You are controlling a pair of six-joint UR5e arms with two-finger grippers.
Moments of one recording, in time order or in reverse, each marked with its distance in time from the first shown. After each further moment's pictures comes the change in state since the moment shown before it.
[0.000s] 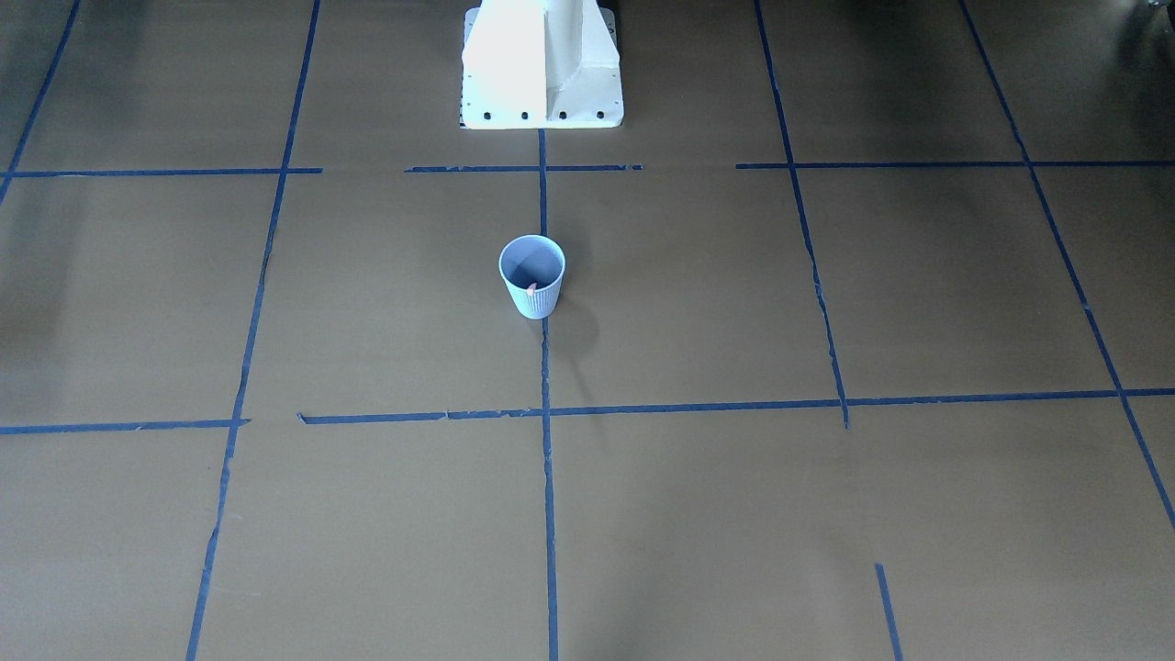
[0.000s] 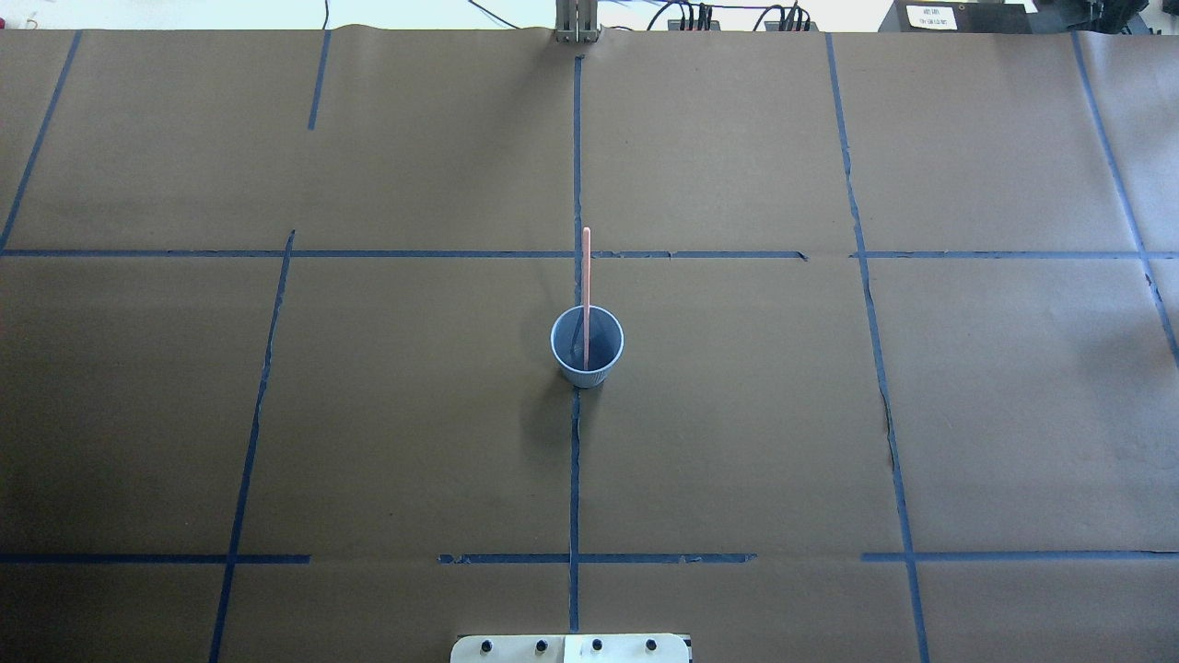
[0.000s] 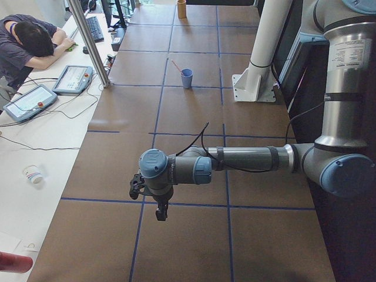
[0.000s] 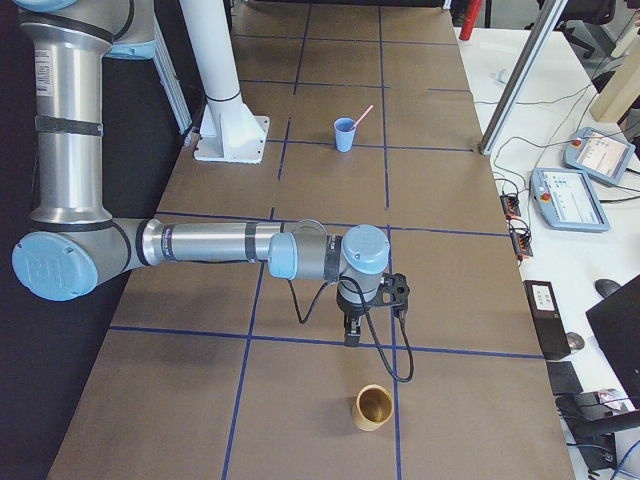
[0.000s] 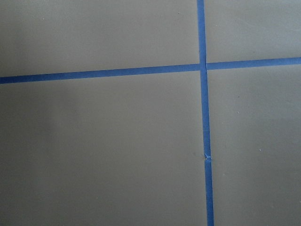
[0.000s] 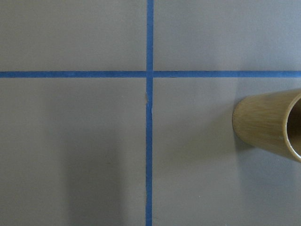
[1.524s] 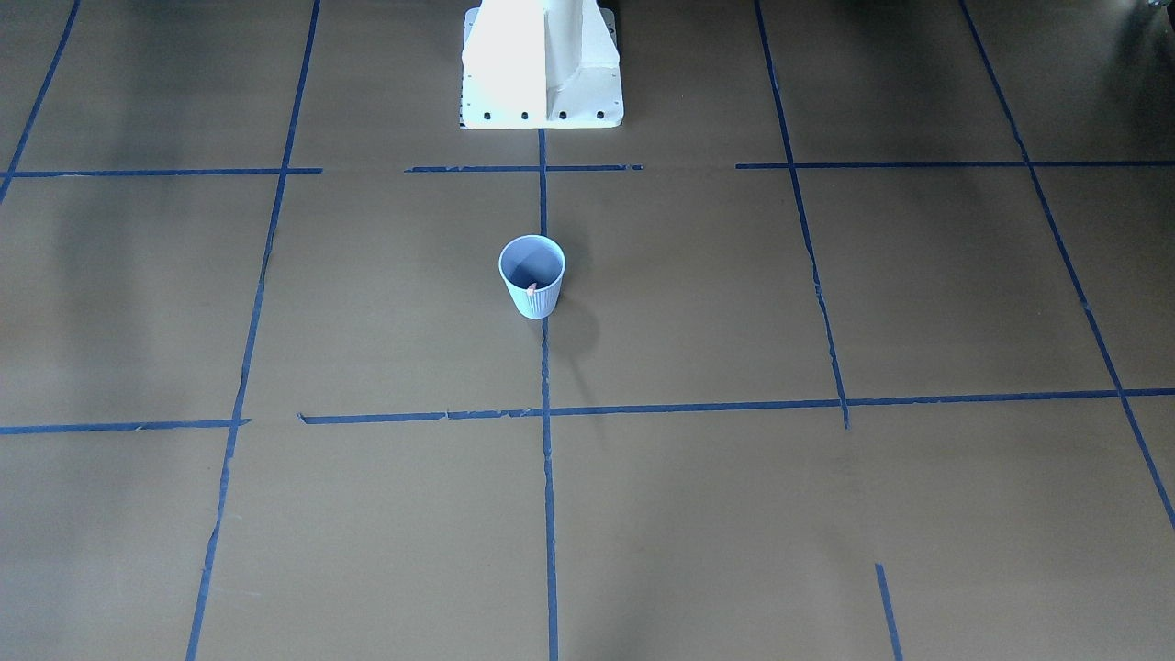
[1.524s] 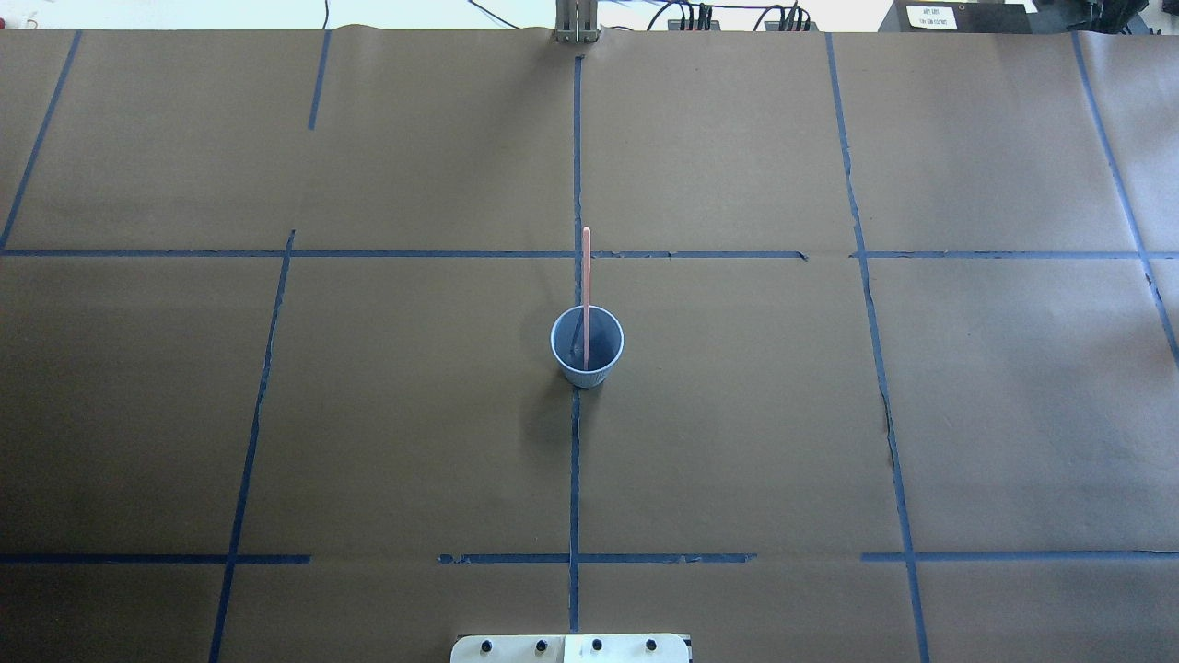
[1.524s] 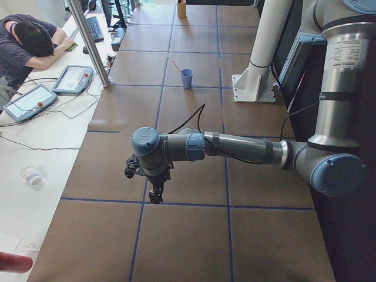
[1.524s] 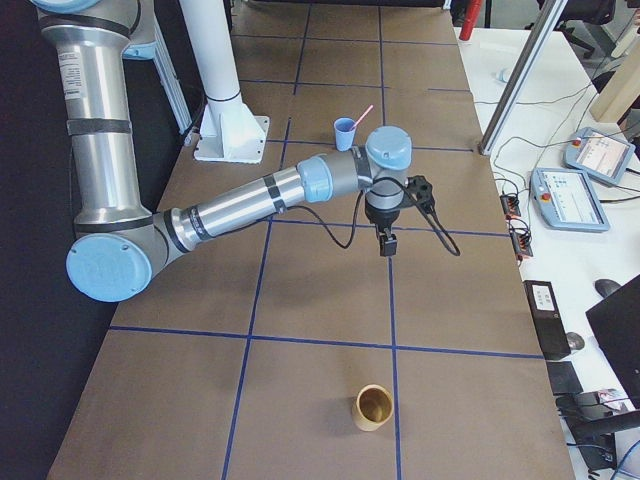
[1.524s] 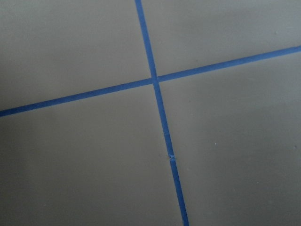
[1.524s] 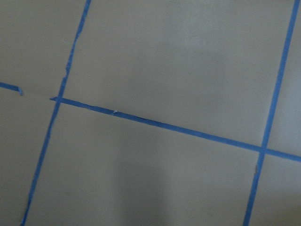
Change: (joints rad) left arm 0.002 -0.033 -0.107 0.205 0.000 0.174; right arm -0.114 0.118 0.177 -0.033 0.072 0.032
